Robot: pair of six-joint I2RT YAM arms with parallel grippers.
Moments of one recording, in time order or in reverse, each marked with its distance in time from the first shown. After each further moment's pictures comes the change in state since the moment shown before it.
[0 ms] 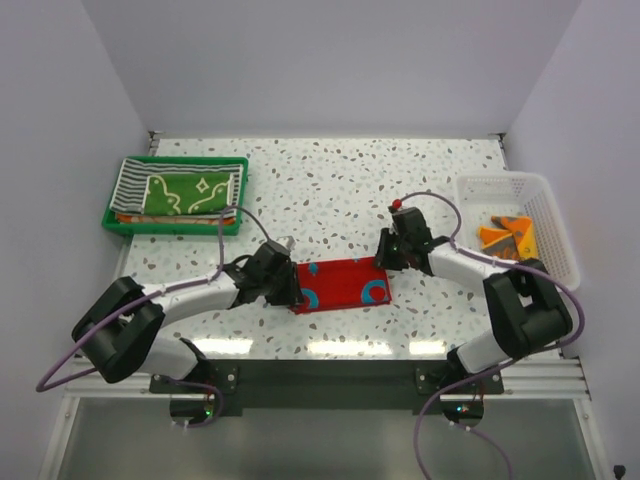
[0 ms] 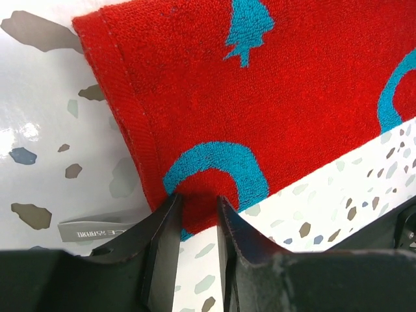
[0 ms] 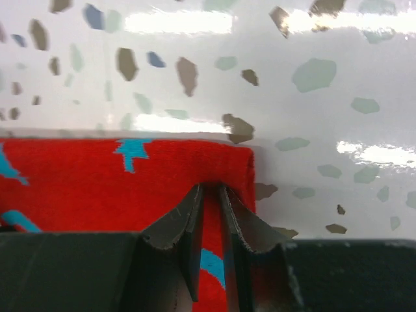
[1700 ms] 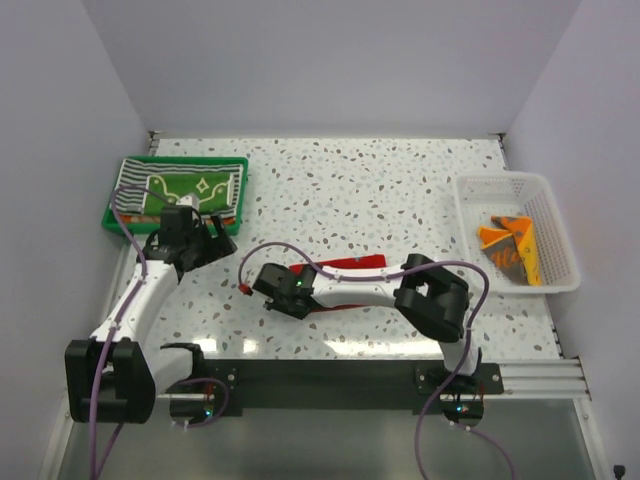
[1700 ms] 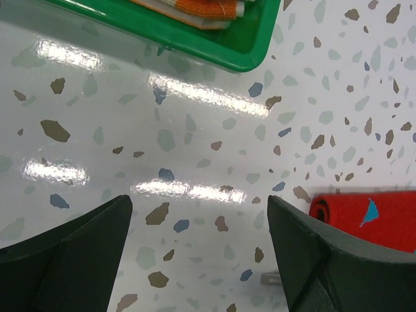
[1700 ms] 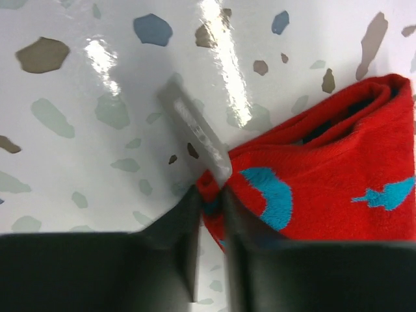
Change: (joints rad) left arm 0.719 -0.258 0.110 -0.267 -0.016 0.324; right arm 0.790 0.509 0.634 -0.404 0.311 -0.587
